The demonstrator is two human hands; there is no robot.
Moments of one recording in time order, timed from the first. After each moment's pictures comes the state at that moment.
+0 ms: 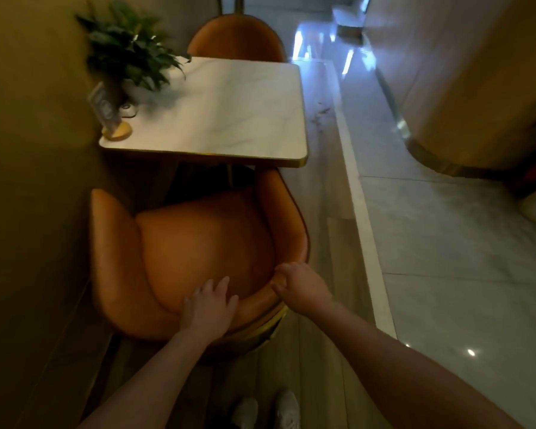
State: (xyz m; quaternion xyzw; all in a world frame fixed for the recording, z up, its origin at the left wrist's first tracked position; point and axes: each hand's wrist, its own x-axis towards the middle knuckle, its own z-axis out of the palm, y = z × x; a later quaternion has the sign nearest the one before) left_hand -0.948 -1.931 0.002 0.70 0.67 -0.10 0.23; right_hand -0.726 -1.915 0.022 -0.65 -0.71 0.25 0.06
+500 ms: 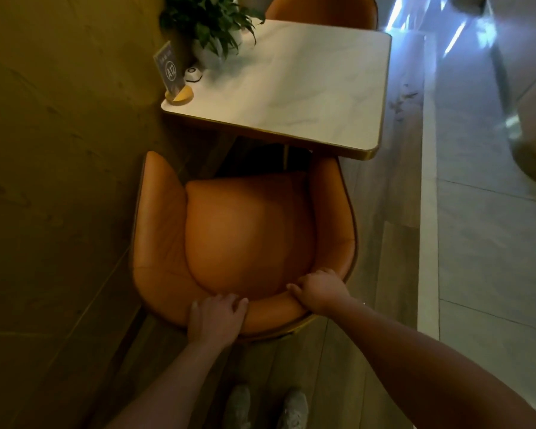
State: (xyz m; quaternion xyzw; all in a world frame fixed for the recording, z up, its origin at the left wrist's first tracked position) left_hand -0.950 -1.944 -0.051 0.59 0.77 -0.09 0.22; right_hand -0.723 -1.846 -0.059 -0.52 -0.80 0.27 -0.15
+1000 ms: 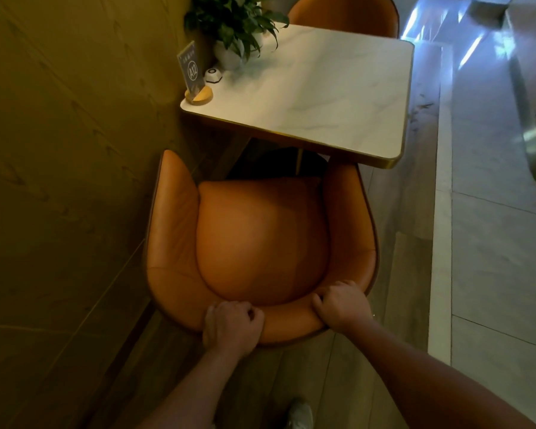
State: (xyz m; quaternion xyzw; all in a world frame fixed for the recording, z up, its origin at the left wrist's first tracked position) left_hand -0.950 -1.942 -0.044 0.57 0.80 -0.05 0.19; right_hand -0.729 -1.855 -0.073 -0.54 -0.82 0.16 -0.10
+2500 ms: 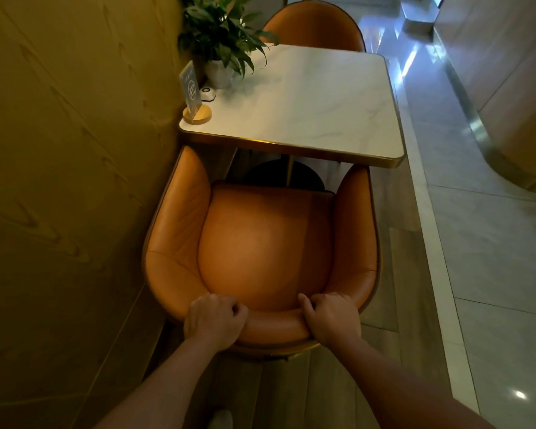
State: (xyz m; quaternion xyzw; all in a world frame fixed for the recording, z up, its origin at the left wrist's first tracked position) left_hand -1.129 -1.911 -0.042 0.68 0.72 -0.01 0.16; right_hand -0.893 -1.898 -0.068 -0.68 -0.72 0.17 0.02
